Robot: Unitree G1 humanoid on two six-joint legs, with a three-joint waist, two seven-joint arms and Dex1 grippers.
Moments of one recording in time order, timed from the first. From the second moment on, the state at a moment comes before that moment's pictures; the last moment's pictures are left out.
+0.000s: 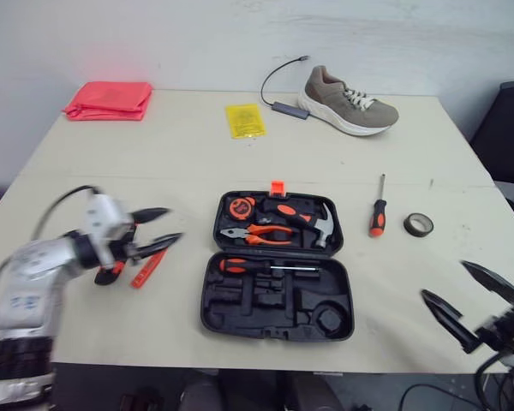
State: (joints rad) left arm -0.15 0.80 0.34 0.10 -0.40 0.11 -1.00; right arm 0.54 -0.50 -0.67 -0.22 0.56 -0.17 0.92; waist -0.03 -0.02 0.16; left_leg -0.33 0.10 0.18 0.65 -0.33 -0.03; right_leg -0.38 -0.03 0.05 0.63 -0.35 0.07
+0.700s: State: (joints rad) left arm 0.00 0.88 0.66 0.54 -0.41 -0.07 -0.92; right arm 0.44 -0.48 -0.70 -0.11 0.46 -0.27 0.71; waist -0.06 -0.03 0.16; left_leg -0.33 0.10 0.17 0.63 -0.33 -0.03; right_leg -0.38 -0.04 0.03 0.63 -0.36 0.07
